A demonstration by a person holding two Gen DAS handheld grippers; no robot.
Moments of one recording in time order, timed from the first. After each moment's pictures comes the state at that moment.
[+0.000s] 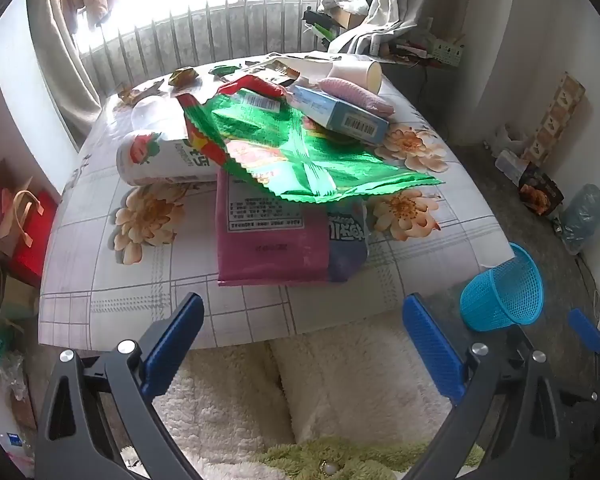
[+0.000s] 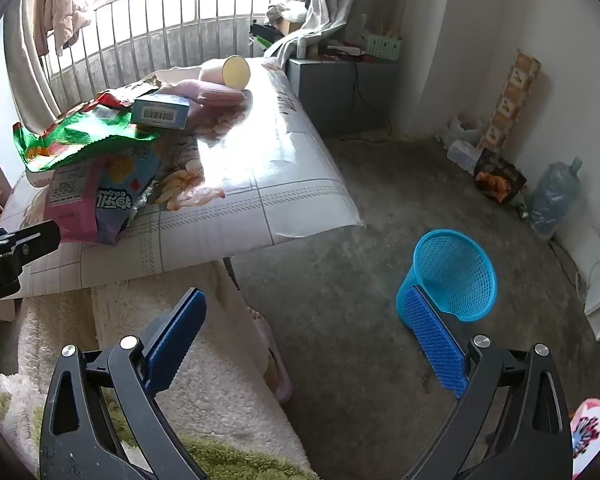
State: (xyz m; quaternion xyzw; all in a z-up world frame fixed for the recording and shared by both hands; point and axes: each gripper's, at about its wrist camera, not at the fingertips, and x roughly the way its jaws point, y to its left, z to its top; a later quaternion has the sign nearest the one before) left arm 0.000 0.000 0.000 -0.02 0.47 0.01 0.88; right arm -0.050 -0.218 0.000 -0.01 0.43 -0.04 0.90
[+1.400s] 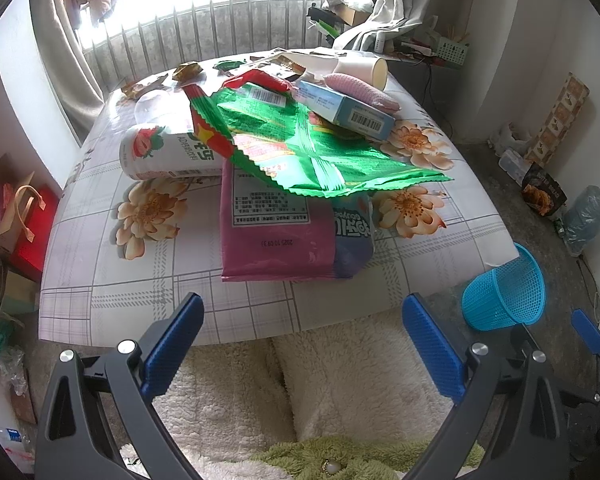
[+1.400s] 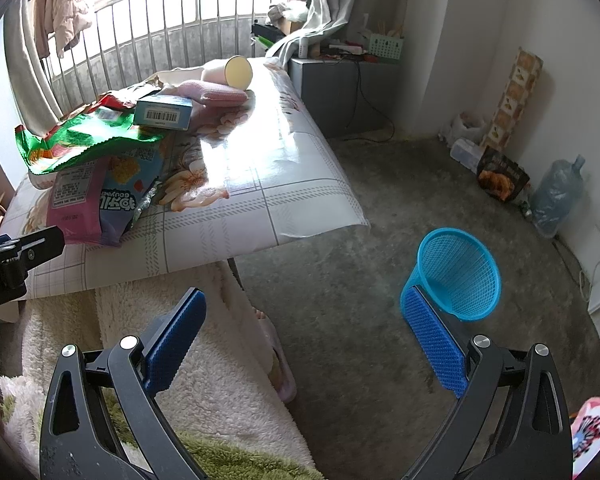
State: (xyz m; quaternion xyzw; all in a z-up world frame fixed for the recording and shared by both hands) left arm -0.001 0.004 -0.002 -0.02 0.47 0.01 0.88; right arm -0.050 -0.217 -0.004 -0.01 0.43 -0.04 0.90
